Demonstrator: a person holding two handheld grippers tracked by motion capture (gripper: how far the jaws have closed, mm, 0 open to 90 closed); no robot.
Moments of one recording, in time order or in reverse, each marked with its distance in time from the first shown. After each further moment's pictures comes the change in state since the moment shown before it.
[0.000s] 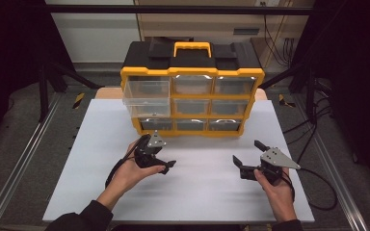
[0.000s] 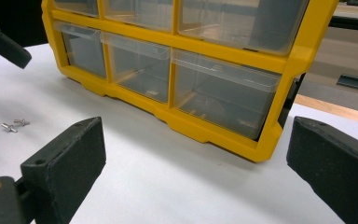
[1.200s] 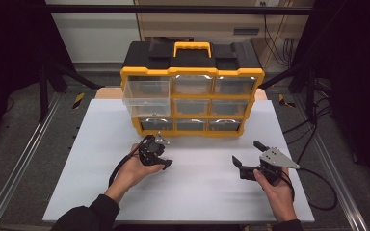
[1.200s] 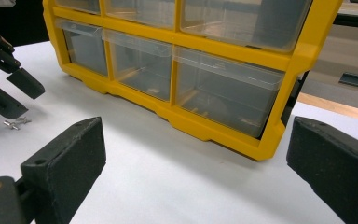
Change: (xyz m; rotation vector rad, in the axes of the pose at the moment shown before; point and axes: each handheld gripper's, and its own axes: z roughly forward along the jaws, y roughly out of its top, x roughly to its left) left arm 0.009 -0.005 0.029 0.162 -0.018 -0.075; right arm 0.001 0.000 0.001 0.008 0.006 -0.001
